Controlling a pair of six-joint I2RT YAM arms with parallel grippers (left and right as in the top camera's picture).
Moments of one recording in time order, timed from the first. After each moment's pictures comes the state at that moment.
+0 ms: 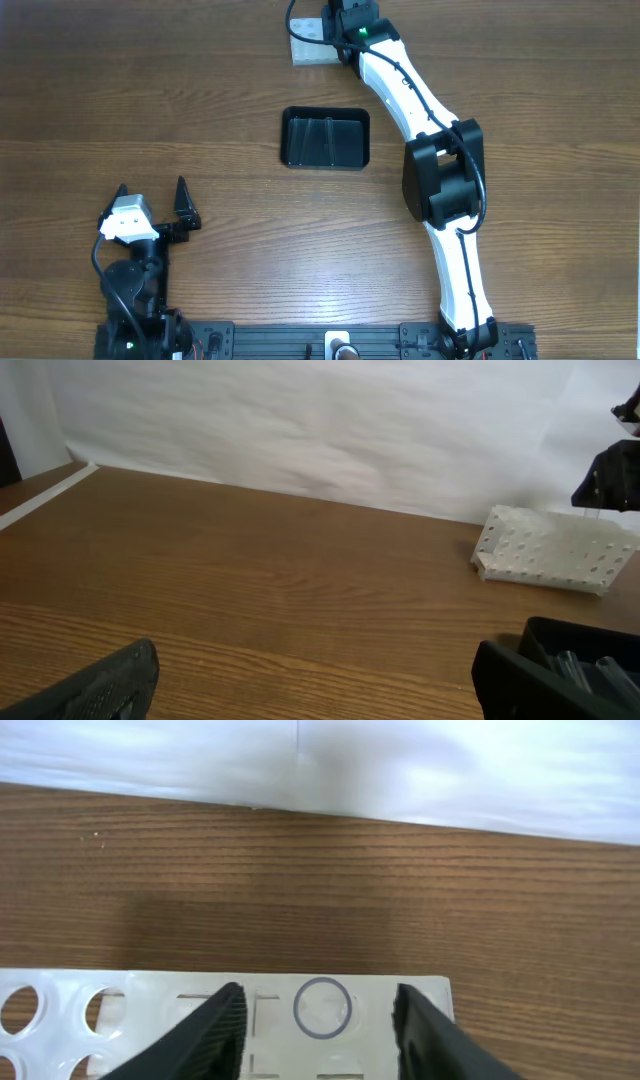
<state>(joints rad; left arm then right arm) 0.07 0.01 0.01 -0.07 -0.03 -0.13 0.37 2.41 2.15 -0.46 0.28 0.16</state>
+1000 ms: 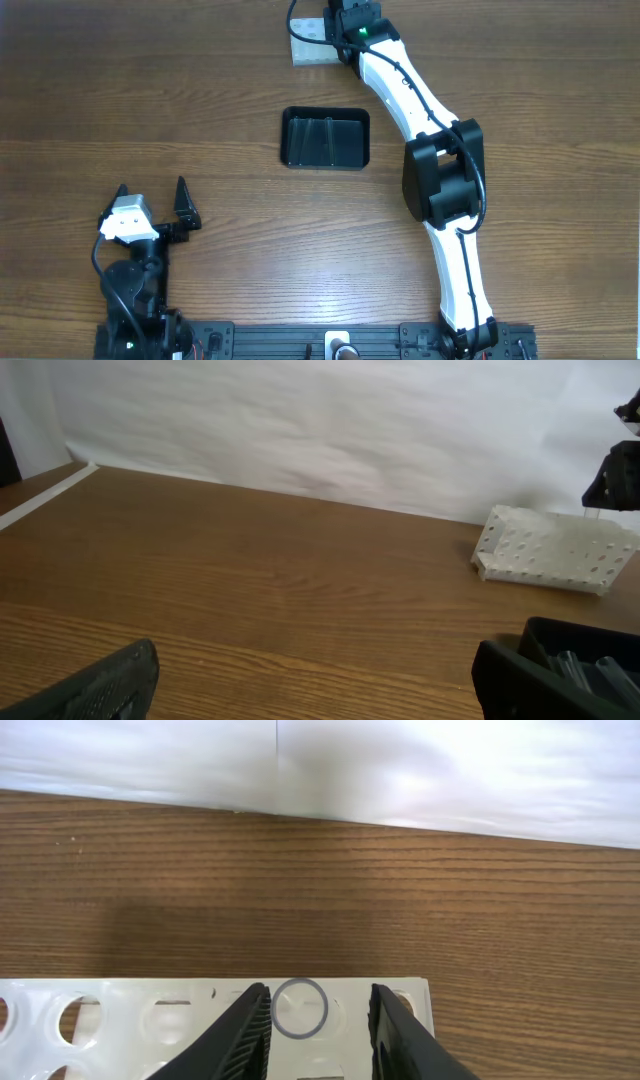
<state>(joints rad) 0.07 0.01 0.01 -0.07 -0.03 -0.13 0.37 2.41 2.15 -0.46 0.33 0.15</state>
